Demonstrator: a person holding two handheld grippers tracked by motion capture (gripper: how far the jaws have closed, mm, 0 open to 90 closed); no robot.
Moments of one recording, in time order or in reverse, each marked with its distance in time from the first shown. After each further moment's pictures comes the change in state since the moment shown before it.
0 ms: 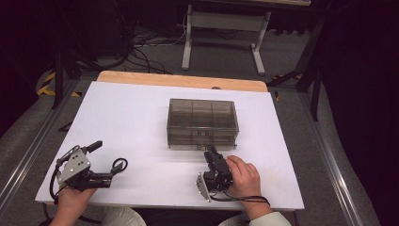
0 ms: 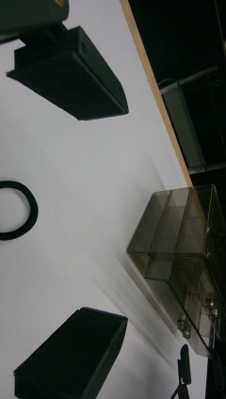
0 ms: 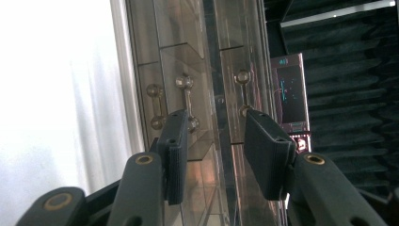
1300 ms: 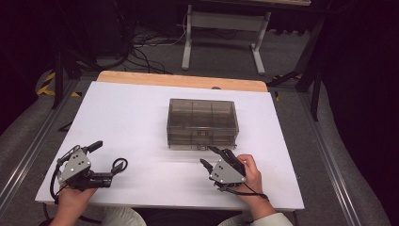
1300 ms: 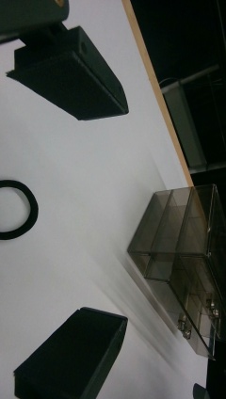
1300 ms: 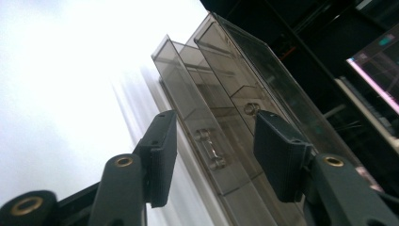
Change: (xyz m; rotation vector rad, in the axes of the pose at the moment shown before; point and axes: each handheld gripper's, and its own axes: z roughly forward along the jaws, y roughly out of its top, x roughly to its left) left arm 0.000 0.000 0.001 0.003 -0.006 -0.003; right arm -0.051 -0.022 -0.015 -0.242 0.367 0.594
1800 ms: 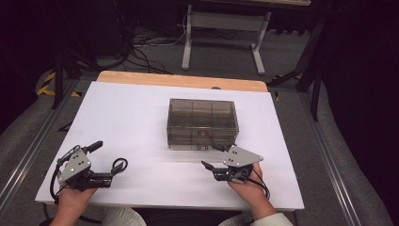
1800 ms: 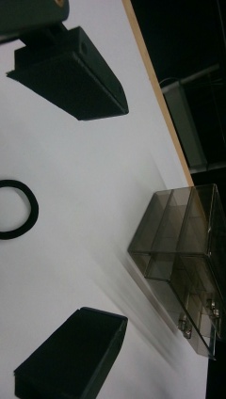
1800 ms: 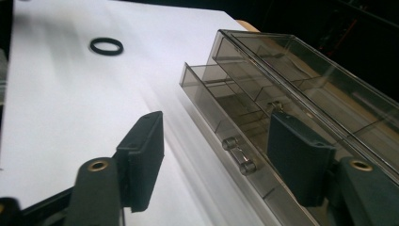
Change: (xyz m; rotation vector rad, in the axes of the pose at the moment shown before) left arm 0.000 0.000 0.000 0.004 0.000 0.002; right arm -0.031 -0.005 -0.007 -0.062 0.231 0.316
